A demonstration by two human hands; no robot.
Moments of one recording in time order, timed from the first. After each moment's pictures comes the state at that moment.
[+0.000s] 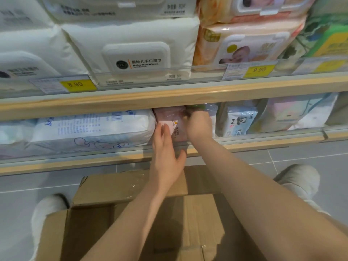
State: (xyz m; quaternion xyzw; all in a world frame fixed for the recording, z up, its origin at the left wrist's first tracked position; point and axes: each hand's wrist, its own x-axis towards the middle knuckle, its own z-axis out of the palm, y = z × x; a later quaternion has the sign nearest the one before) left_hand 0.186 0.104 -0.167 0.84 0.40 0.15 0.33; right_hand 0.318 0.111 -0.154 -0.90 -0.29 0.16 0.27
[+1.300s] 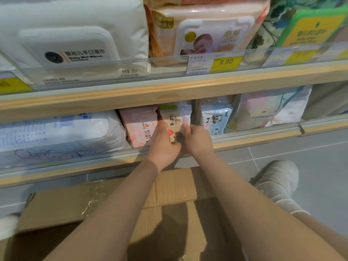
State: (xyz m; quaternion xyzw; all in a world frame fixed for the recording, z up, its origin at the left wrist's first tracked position) left_hand 0.268 0.106 -0.175 0.77 0.39 0.06 0.50; right_hand 0.356 0.046 -0.186 -0.90 -0.22 0.24 0.29
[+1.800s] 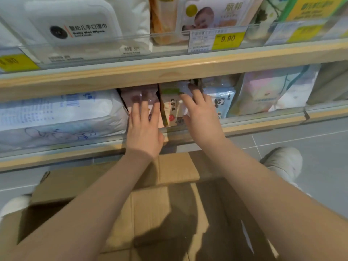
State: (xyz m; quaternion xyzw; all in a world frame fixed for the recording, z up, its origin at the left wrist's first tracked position) left_hand 0.219 0.113 -0.166 0.93 0.36 0.00 0.06; right_hand 0.347 0.029 -0.158 -0.86 -0.48 -0.02 0.17
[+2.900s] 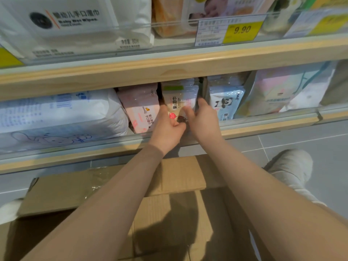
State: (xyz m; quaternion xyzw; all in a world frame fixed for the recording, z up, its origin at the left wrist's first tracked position) left_hand 0.266 0.108 -0.177 0.72 0.41 0.07 0.56; right_hand 0.354 0.049 -0.180 -0.87 -0.28 0.17 0.37
